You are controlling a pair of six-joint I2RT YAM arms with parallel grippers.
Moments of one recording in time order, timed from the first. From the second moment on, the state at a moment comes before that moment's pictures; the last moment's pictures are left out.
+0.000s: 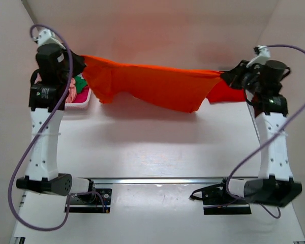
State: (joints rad) left arm -0.10 1.37 1.88 -0.72 -0.16 -0.54; right arm -0.13 1.27 1.45 -0.45 -0.50 0.30
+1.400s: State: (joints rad) left arm -0.10 1.96 2.41 -0.54 -0.09 -0.36; right arm 0.09 1.90 2.27 -0.50 -0.24 0.01
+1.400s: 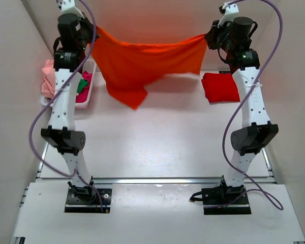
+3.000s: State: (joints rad) left arm -0.20 2.00 2.41 -0.57 -0.17 -0.24; right arm 0.09 1.94 2.19 -0.57 -0.17 -0.10
